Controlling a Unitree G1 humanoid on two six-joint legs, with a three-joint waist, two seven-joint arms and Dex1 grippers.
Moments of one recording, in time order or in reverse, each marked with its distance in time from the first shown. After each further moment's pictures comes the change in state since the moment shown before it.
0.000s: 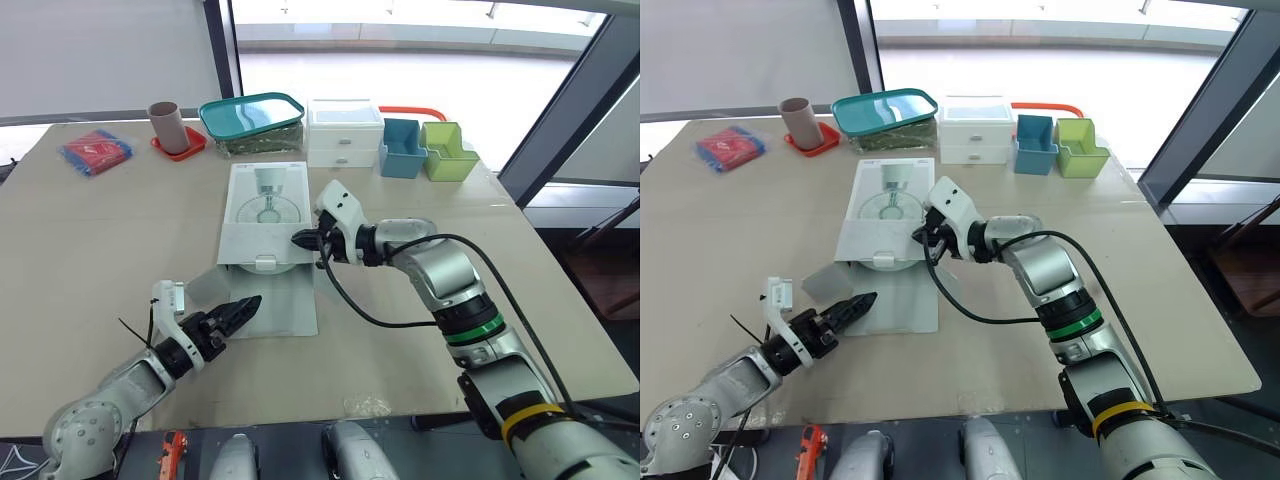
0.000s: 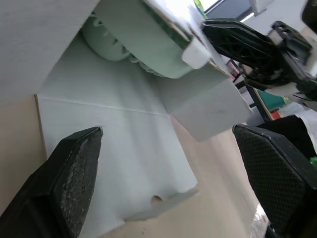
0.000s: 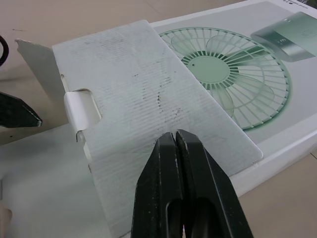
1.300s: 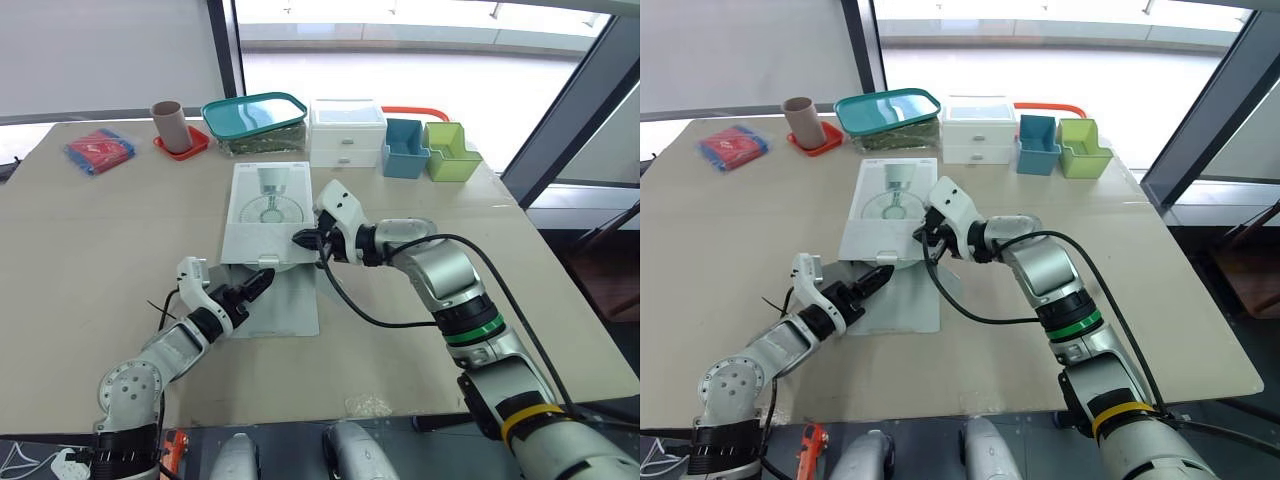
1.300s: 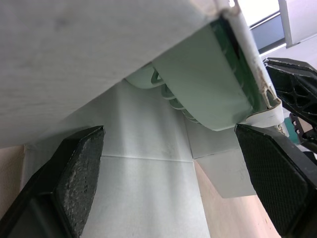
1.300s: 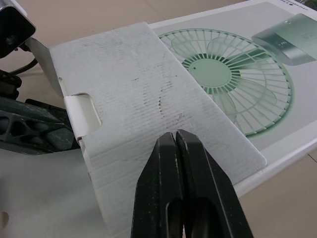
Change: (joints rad) left arm -0.190 -0.117 -0.048 0.131 0.016 -0.023 0.212; right arm 0.003 0.001 0.000 -0.011 -0.014 0.004 -0.004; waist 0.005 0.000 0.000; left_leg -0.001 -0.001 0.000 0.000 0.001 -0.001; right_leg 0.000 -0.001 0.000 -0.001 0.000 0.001
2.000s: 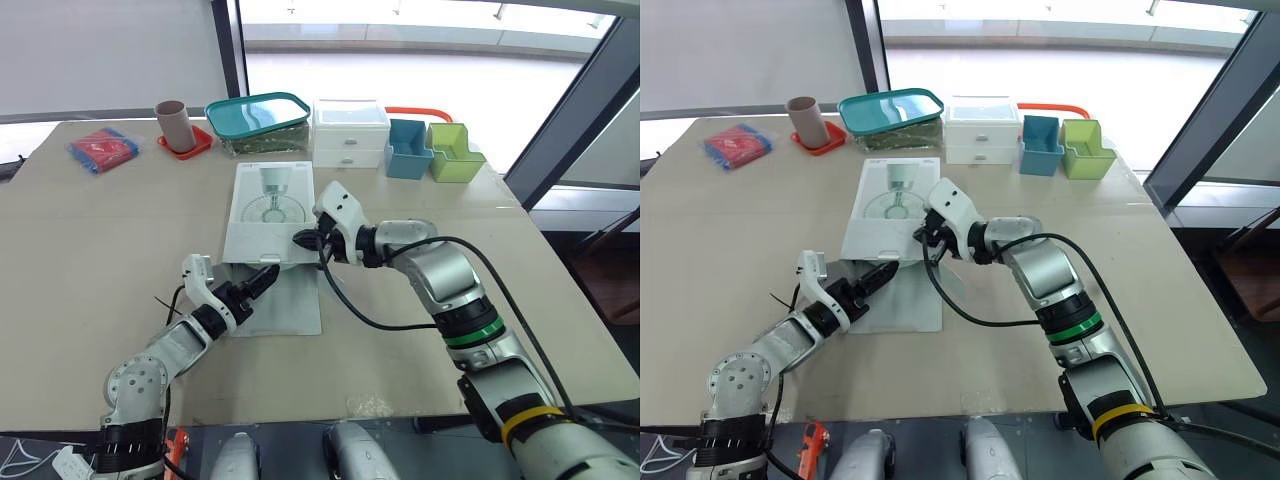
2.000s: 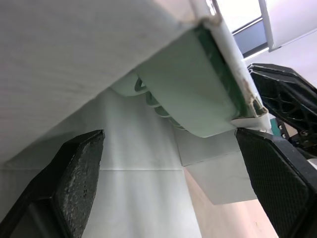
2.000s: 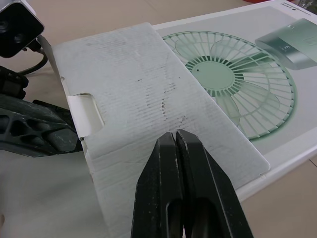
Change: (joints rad) left arm -0.034 0.007 -0.009 0.048 0.040 0.005 -0.081; right arm 0.012 0.000 0.000 -0.012 -0.016 -0.009 0.000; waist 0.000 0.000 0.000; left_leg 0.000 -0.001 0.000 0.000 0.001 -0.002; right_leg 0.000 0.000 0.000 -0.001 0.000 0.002
